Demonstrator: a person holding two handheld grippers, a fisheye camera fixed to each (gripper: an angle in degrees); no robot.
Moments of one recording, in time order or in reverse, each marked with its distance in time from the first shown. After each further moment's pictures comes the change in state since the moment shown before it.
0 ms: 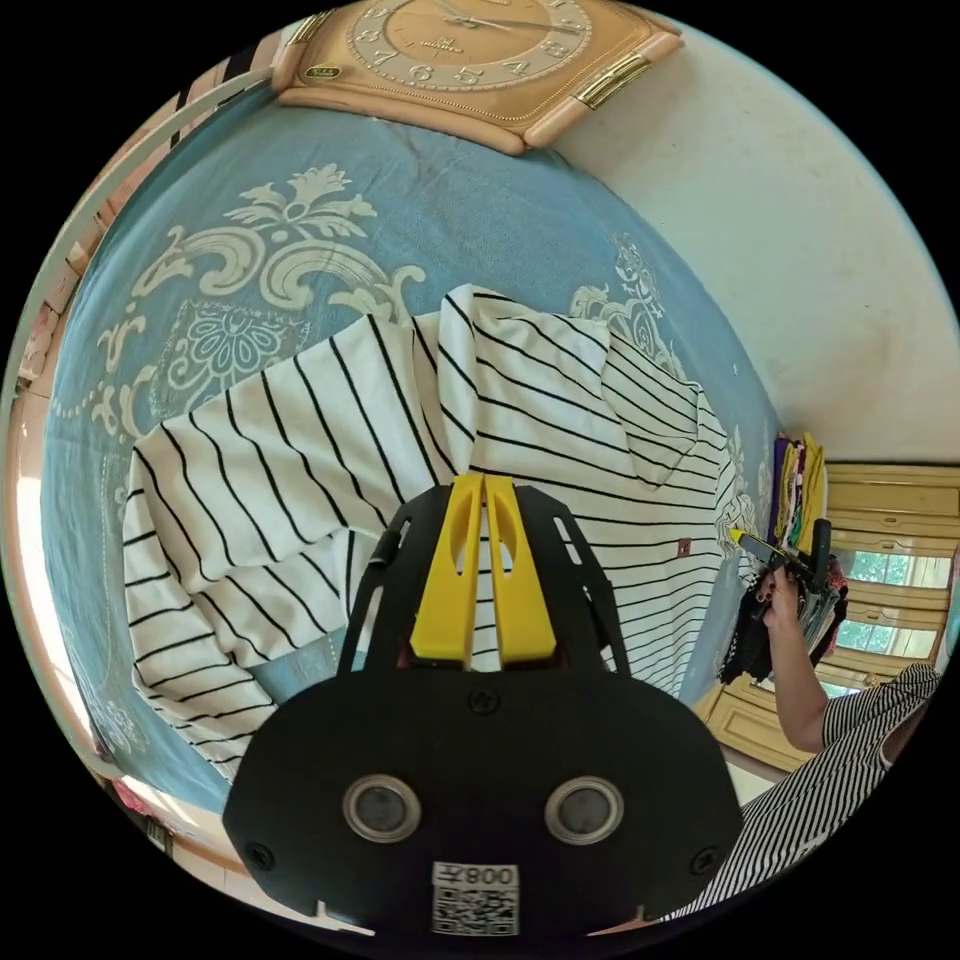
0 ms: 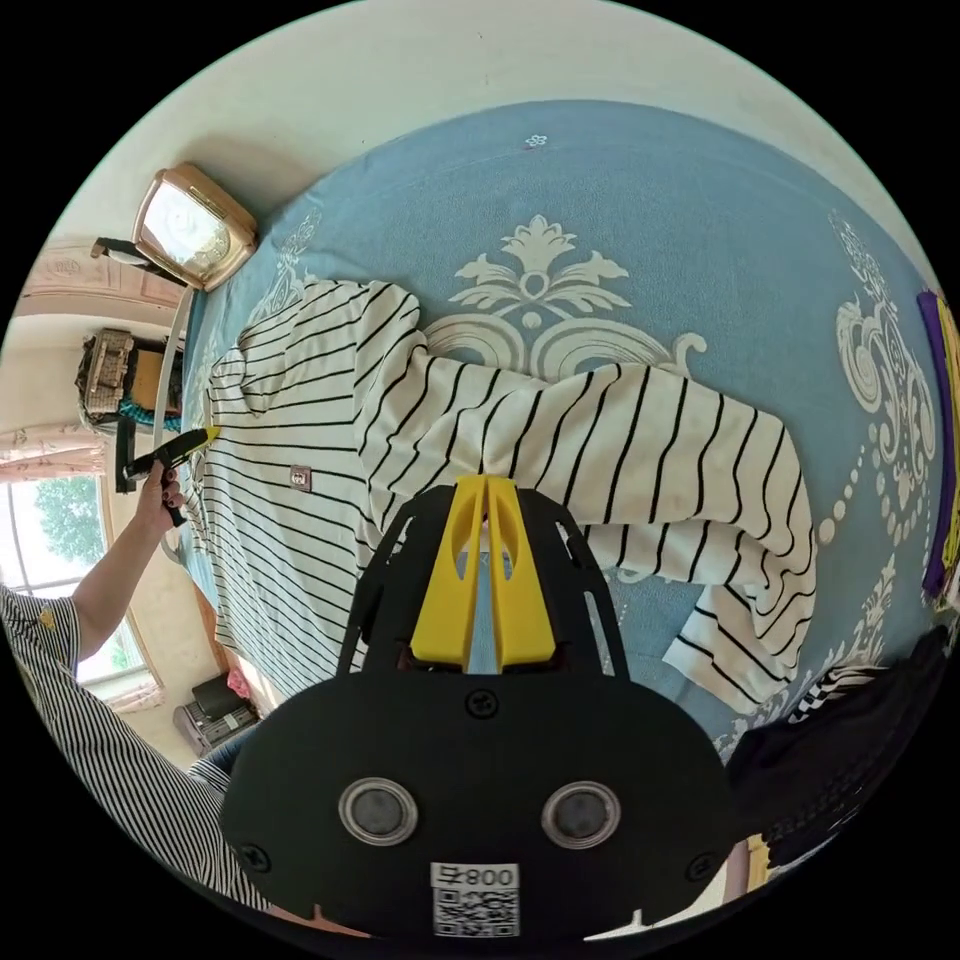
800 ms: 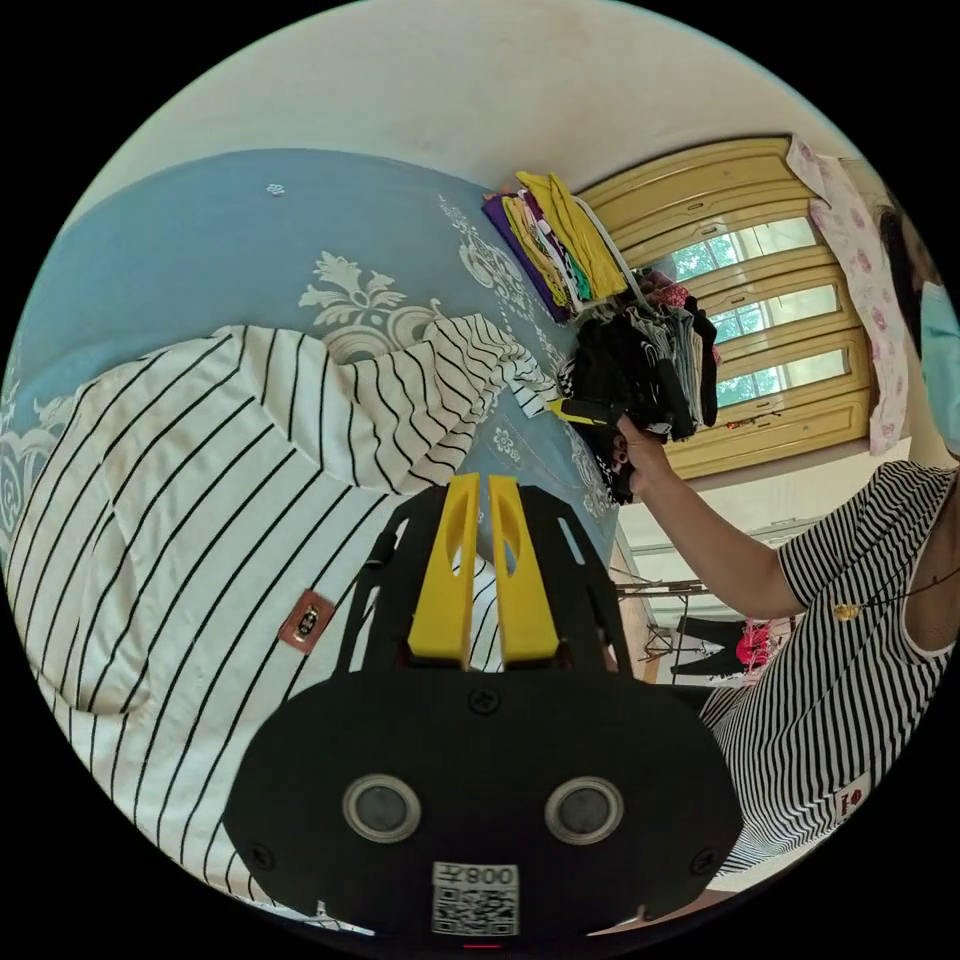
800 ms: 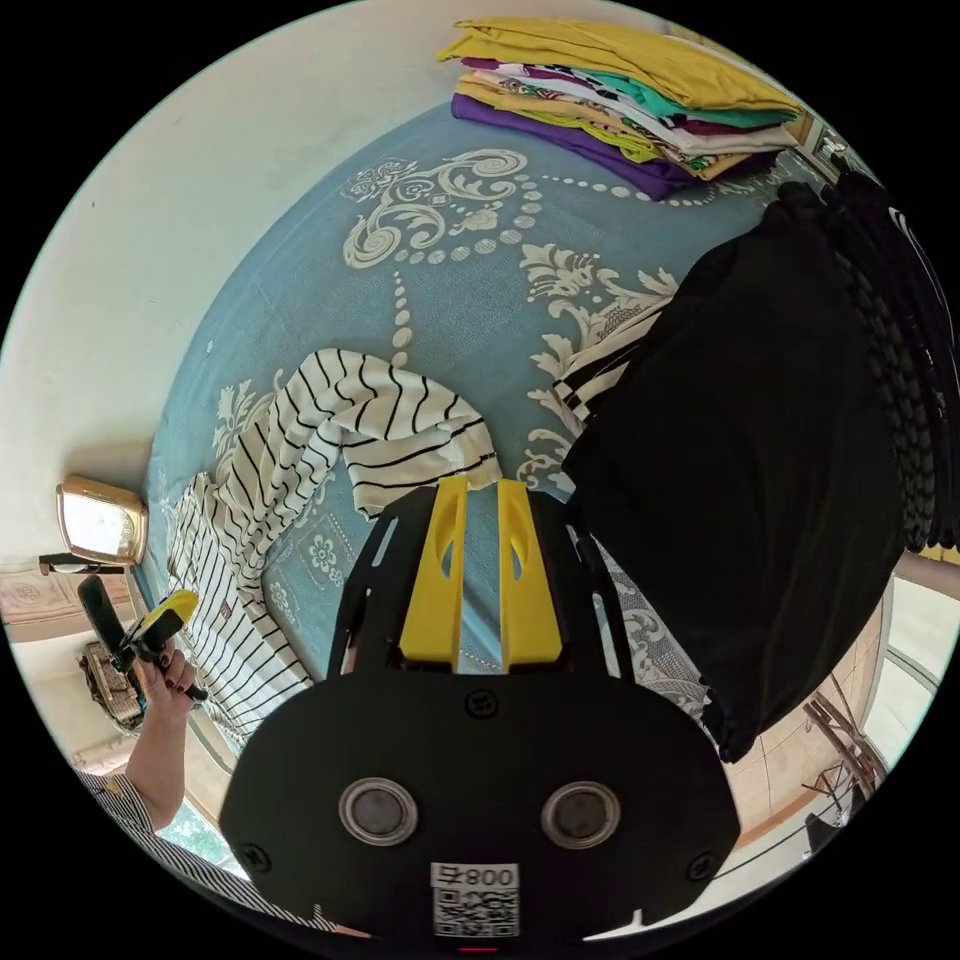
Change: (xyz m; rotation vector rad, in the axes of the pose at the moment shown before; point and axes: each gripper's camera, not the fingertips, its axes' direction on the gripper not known) left arm 0.280 -0.004 0.266 -0.326 0.434 0.829; right arm 0.143 0.187 -0.097 0.284 0.075 0.735
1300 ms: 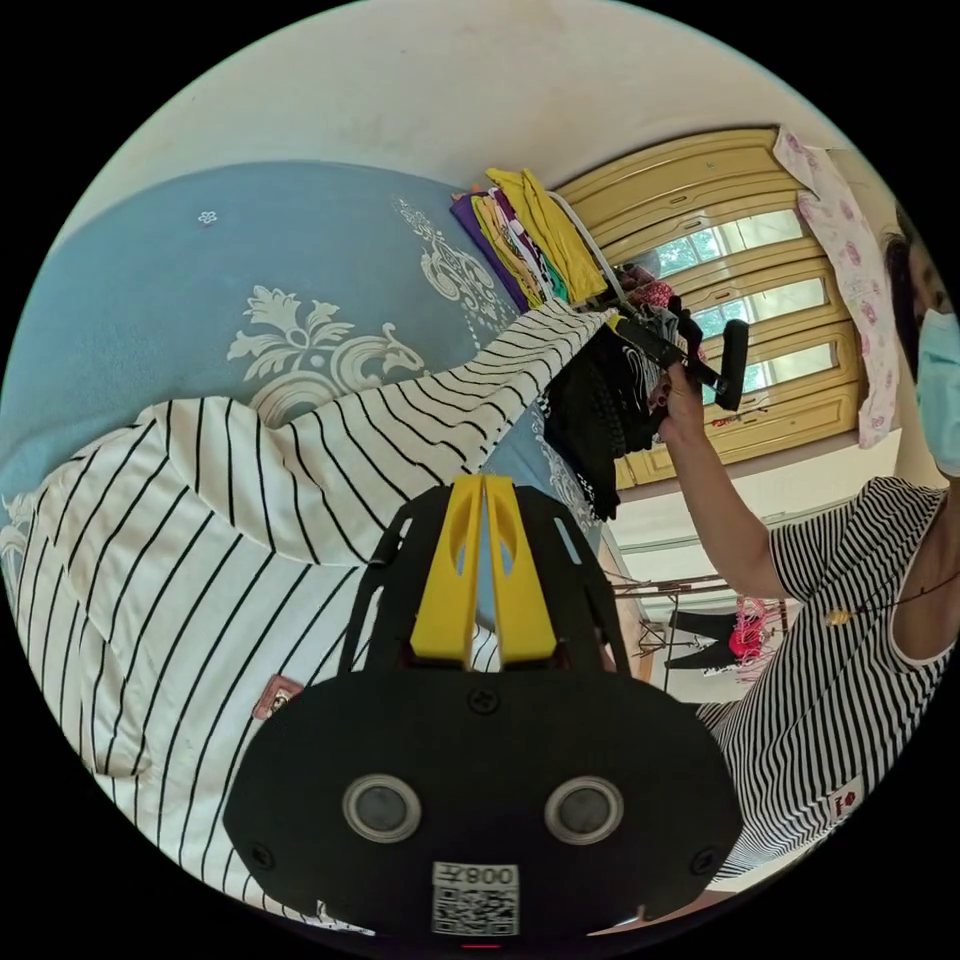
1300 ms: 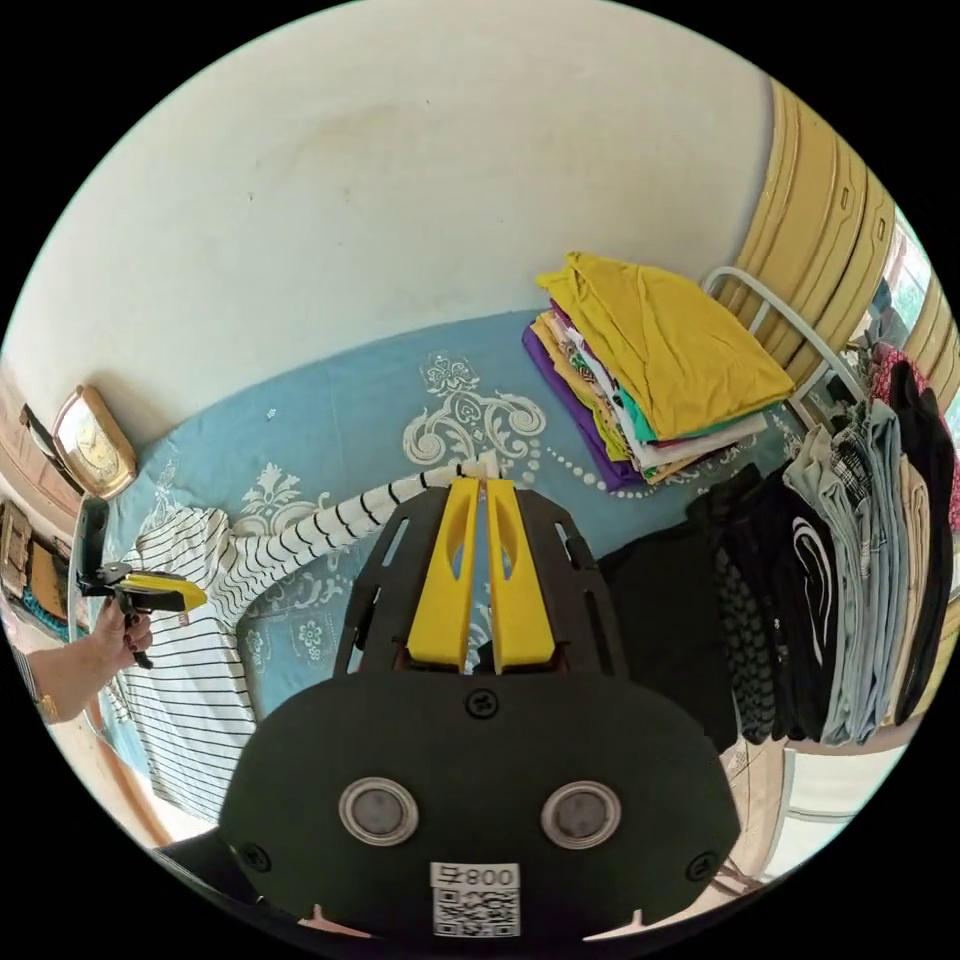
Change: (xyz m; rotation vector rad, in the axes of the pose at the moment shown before) left arm -0.015 -0.065 0.112 -0.002 0.044 0.041; right arm -0.041 -0.029 -0.151 0.416 0.145 -0.358
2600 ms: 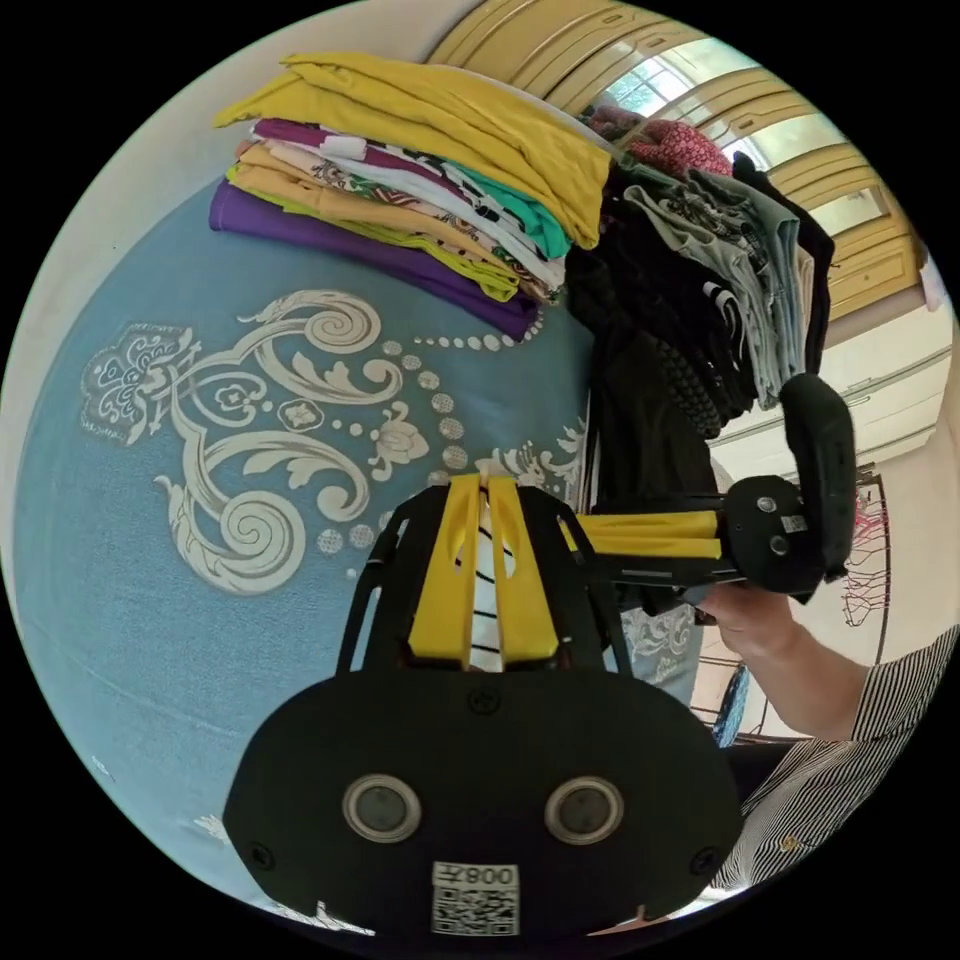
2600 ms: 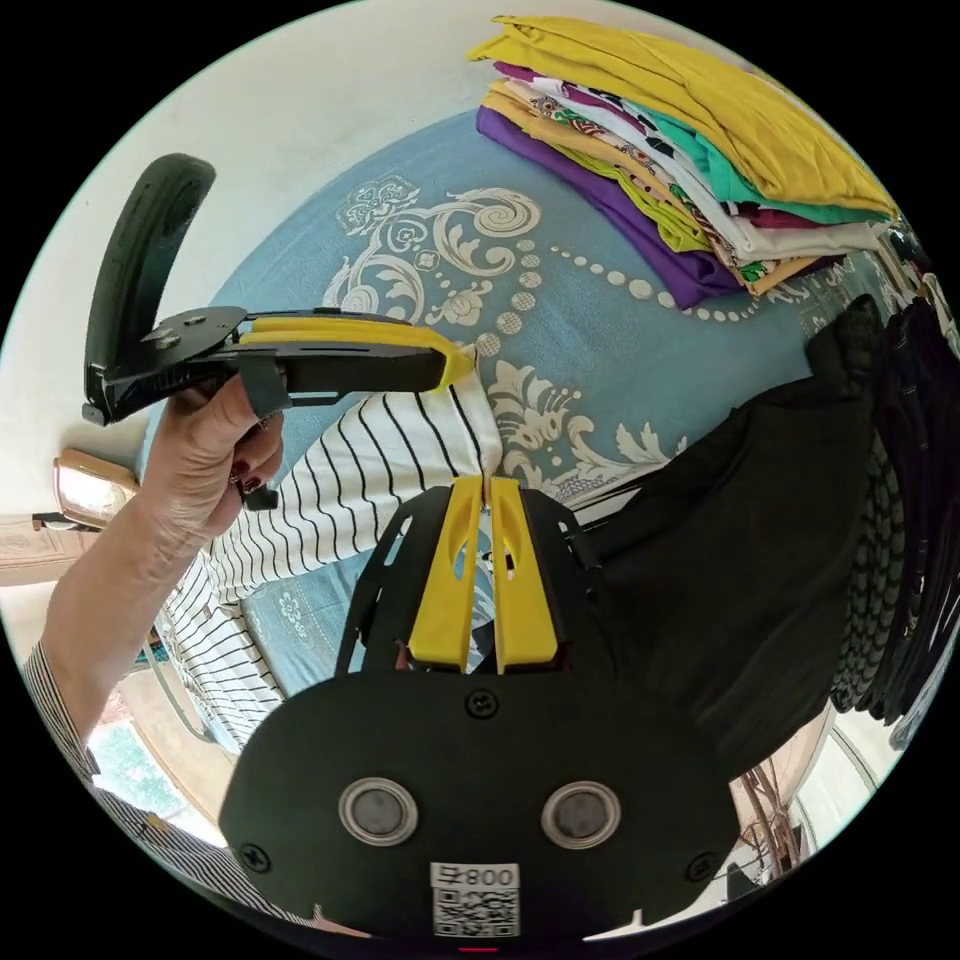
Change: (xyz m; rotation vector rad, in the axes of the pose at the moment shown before) left arm 0.108 -0.253 0.324 -0.314 -0.213 0.400; right arm 0.049 0.025 0.149 -0.437 -0.175 0.195
